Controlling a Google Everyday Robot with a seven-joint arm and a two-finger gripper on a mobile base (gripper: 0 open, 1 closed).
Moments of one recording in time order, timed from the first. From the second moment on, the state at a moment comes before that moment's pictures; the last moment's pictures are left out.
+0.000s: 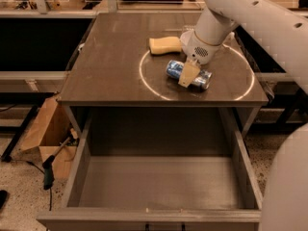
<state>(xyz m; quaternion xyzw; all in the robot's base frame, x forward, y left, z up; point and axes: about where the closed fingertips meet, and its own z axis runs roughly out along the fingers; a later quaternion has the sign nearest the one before) 0.650 -0.117 0.829 -0.56 0.82 0.06 0.14</state>
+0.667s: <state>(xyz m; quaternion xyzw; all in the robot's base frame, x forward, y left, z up) 0.650 -0.114 0.831 -0.56 0.81 0.06 0.14</state>
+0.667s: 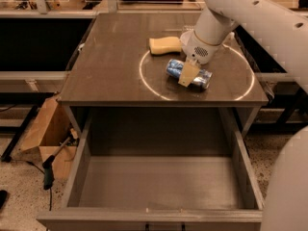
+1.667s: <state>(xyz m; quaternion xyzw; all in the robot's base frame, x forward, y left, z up) 0.550 -0.144 0.886 -0.57 0.80 0.06 0.16</state>
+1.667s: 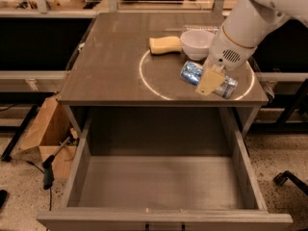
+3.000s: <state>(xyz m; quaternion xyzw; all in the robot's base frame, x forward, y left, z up) 0.472 -0.158 0.806 -0.59 0.79 0.05 0.16</state>
